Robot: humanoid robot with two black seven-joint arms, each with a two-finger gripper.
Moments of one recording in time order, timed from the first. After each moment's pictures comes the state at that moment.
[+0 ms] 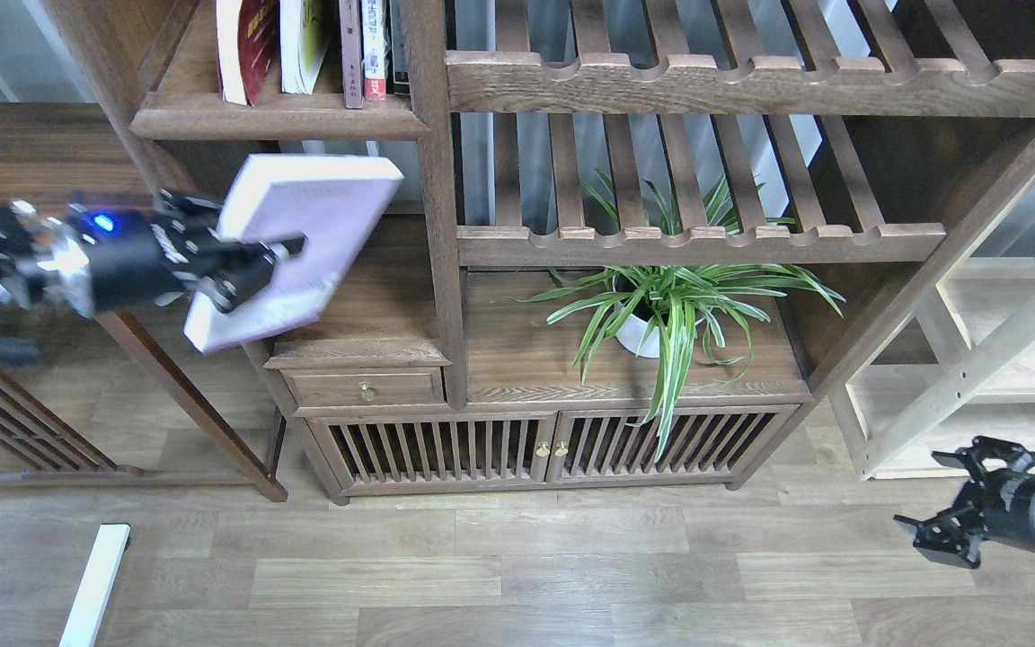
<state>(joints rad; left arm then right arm) -0.81 0.85 -0.68 -1.34 0.43 -0.49 0.22 0.54 -0.80 -0.19 0.58 -0.71 0.27 0.49</state>
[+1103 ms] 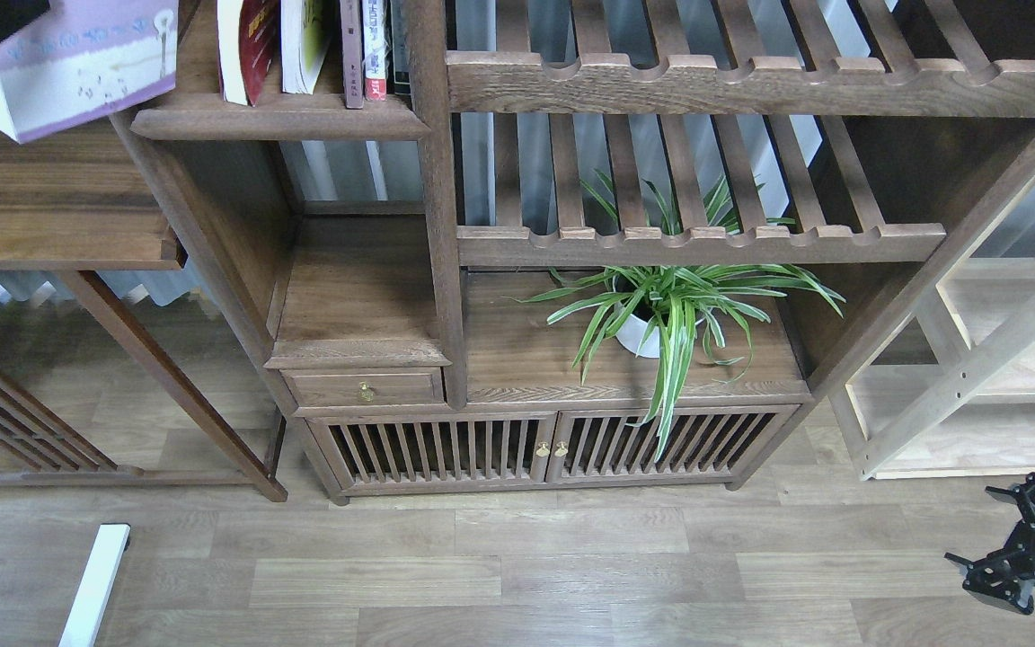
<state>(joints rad) -1.09 1.08 -0.72 -1.32 0.14 -0.49 0.30 0.46 -0.84 -0.21 0.60 -0.71 0.16 0.49</state>
